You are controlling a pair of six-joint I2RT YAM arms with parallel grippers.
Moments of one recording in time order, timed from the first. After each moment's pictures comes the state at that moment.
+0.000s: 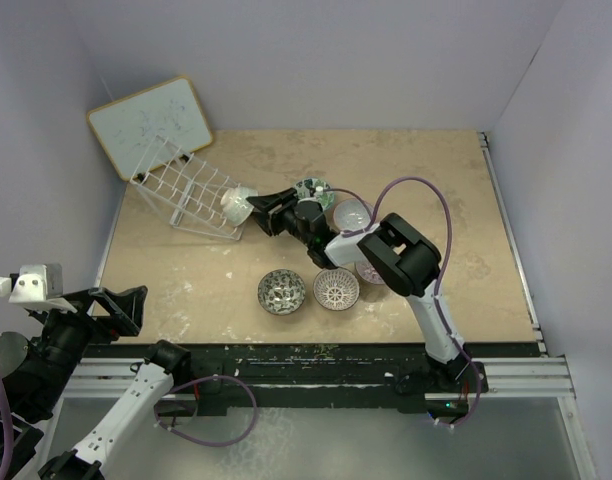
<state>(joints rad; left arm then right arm) -0.39 0.40 1.51 -1.33 -0.27 -0.31 0.78 2.23 1.23 0.89 0.03 1.68</state>
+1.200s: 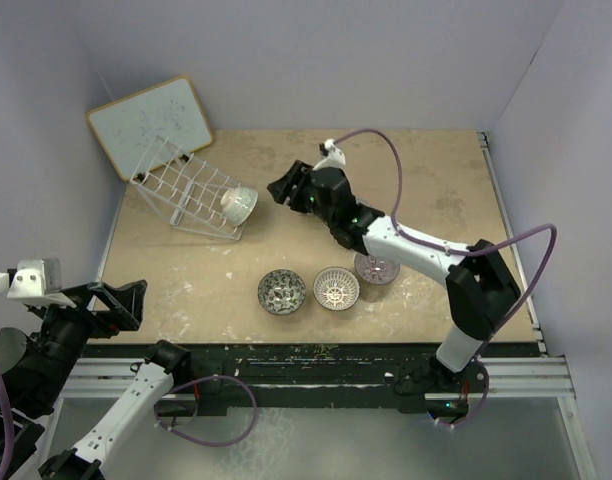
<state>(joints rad) -0.39 0.42 1.51 -1.29 -0.28 -0.31 0.78 1.70 1.27 0.16 0.21 0.82</state>
